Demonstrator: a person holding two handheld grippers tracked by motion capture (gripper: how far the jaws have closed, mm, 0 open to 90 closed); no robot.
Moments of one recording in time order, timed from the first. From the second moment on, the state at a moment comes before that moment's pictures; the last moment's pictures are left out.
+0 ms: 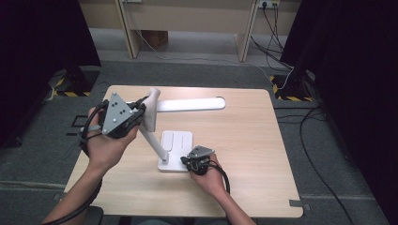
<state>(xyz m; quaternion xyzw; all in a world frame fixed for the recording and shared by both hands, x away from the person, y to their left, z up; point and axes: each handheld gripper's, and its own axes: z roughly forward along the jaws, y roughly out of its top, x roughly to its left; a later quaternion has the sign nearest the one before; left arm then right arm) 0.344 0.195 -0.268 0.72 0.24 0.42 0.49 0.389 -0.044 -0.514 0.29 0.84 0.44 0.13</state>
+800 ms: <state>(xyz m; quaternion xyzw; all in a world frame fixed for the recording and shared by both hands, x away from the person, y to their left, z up) 0.346 0.175 -0.267 0.73 0.24 0.42 0.49 0.389 -0.043 -0.515 0.29 0.84 0.44 0.14</state>
